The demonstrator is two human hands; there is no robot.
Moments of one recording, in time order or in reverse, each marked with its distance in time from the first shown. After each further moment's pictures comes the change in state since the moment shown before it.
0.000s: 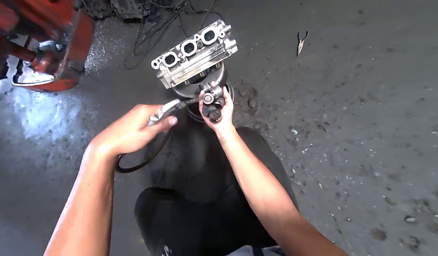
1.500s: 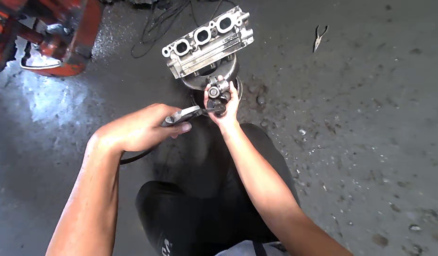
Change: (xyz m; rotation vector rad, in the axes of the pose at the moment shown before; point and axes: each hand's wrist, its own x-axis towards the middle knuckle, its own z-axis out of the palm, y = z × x) left_hand -0.011 0.011 -0.001 -0.075 -0.218 -0.009; right_hand 0.004 0.013 -0.005 0.050 0.013 0.012
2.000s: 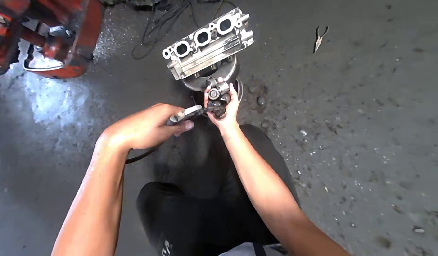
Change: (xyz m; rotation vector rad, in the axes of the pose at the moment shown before) left_hand 0.010 -0.002 -0.001 0.037 -0.009 -0.038; right_hand 0.001 0.003 0.000 -0.005 0.018 0.001
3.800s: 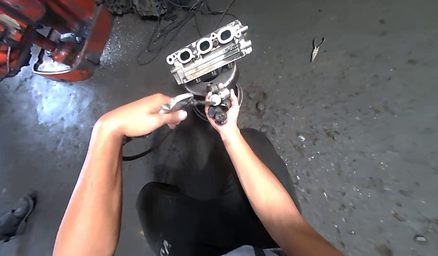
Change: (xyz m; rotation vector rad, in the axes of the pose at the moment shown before) left_hand -0.001 0.005 -0.022 -0.057 0.033 -0.027; right_hand -0.021 -0.002 0.007 -0.028 -0.064 0.045
